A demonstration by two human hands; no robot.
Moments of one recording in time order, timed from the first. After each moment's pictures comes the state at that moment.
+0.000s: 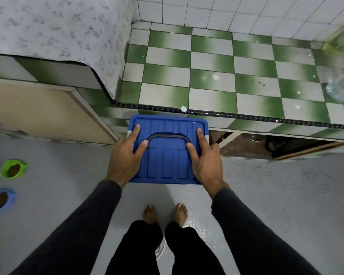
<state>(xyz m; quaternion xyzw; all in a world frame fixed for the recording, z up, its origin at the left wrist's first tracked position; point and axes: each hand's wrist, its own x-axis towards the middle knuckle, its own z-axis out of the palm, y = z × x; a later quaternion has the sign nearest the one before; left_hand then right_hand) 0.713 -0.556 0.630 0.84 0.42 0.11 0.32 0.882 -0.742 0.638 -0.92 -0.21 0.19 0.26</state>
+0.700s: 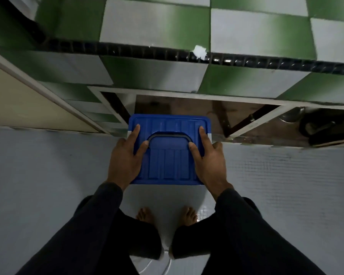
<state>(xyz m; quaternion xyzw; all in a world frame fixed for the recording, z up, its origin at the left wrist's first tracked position) 0.753 -0.535 0.334 0.84 0.41 0.08 0.34 0.919 -0.722 0.344 -0.92 -0.22 0.21 0.24</state>
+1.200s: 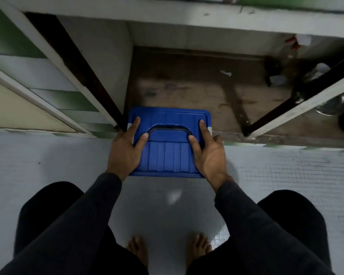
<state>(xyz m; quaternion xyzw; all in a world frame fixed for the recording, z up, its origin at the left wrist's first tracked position) 0.790 -0.491 0.102 0.86 0.38 0.11 0.33 0.954 -0.687 0.109 -0.92 -0.21 0.15 0.29</state>
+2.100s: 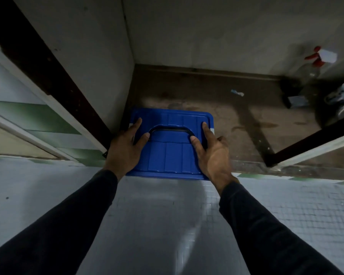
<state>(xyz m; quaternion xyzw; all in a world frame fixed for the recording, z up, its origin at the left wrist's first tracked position) 0.870 -0.403 0.016 0.86 0.37 0.12 0.32 1.034 -0.603 0.034 -0.92 -0.20 0.18 0.29</state>
